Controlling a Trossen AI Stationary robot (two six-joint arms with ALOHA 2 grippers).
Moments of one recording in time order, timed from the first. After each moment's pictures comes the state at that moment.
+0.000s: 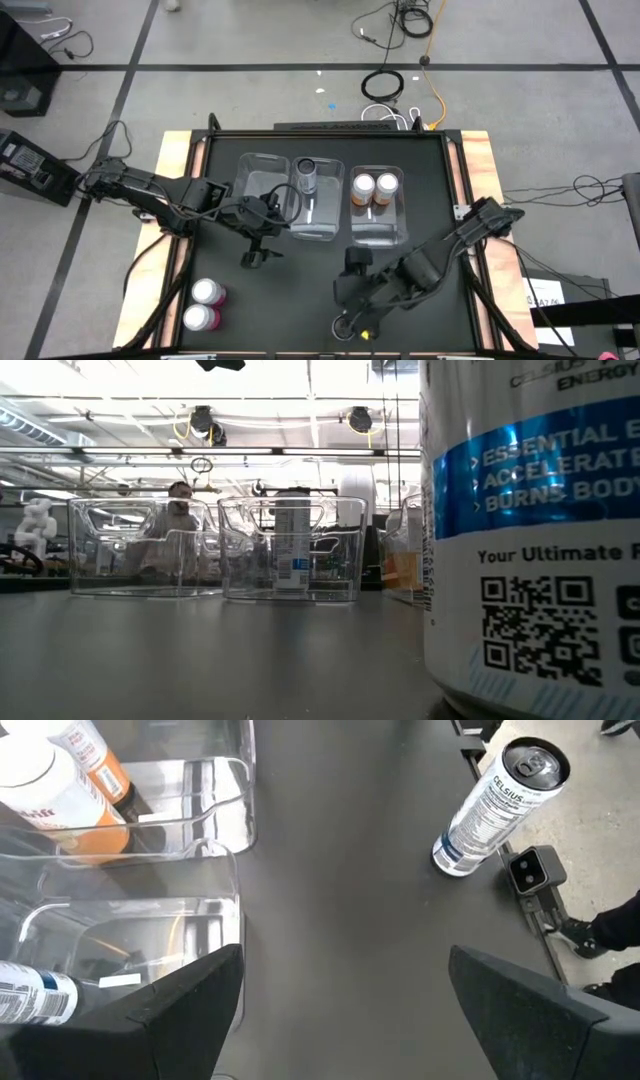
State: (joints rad) left arm -0.26 1.32 1.29 -0.79 0.02 -0.10; right arm 0.58 1.96 2.14 -1.19 0.24 0.45
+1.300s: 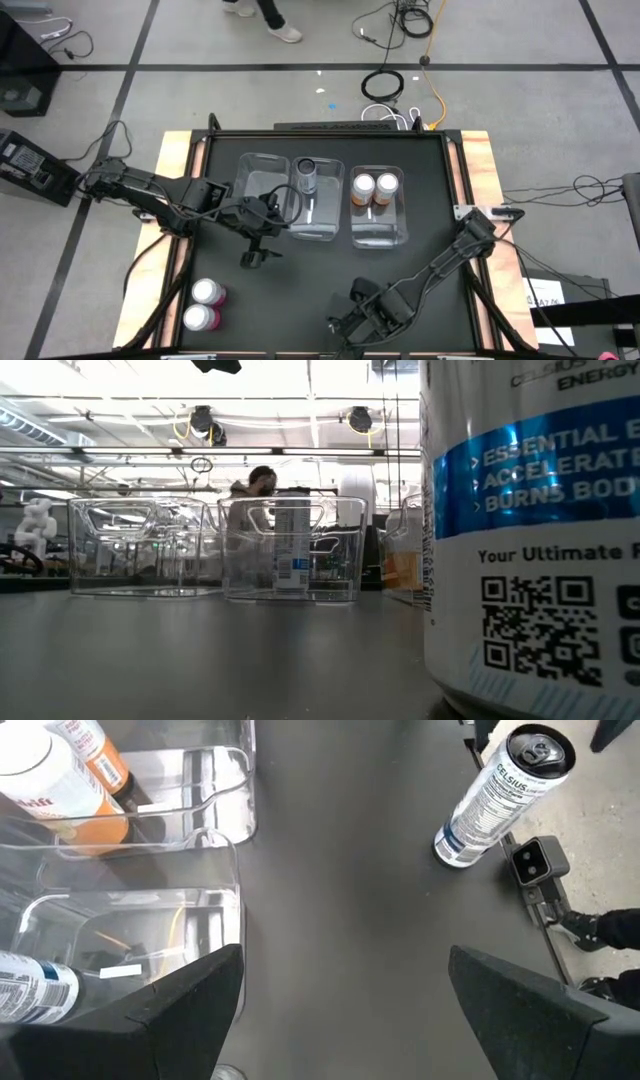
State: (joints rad) left arm -0.26 1.32 1.29 -0.81 0.02 -0.10; right arm 0.64 2.15 2.17 -1.19 0.10 0.97
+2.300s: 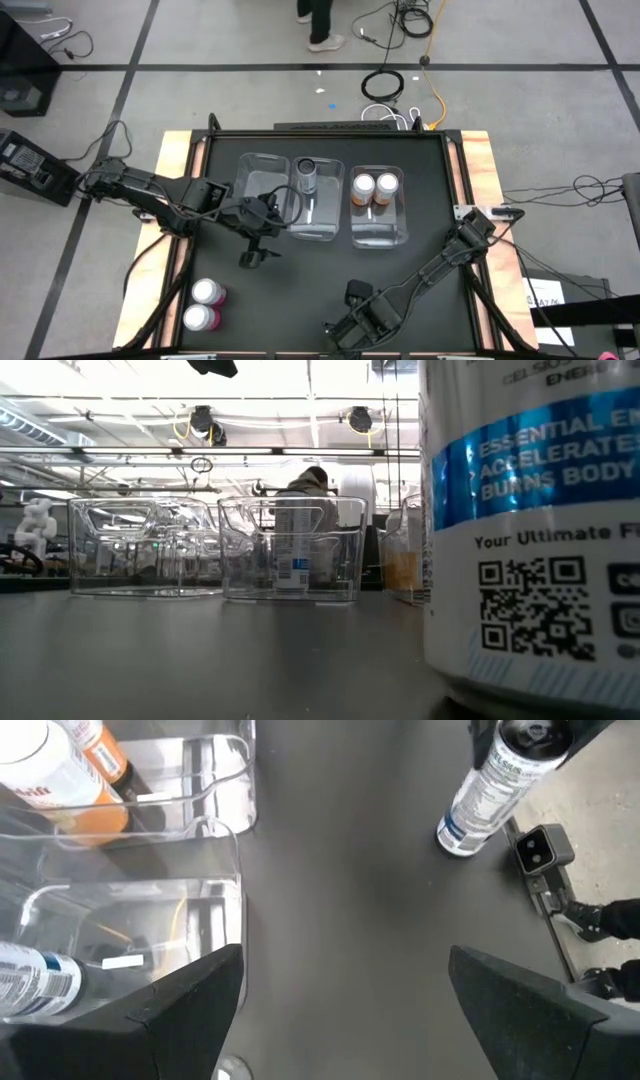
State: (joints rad) left arm -0.26 1.32 1.29 -0.83 0.02 -0.09; right arm 0.63 2.22 2.17 -1.19 0.11 0.87
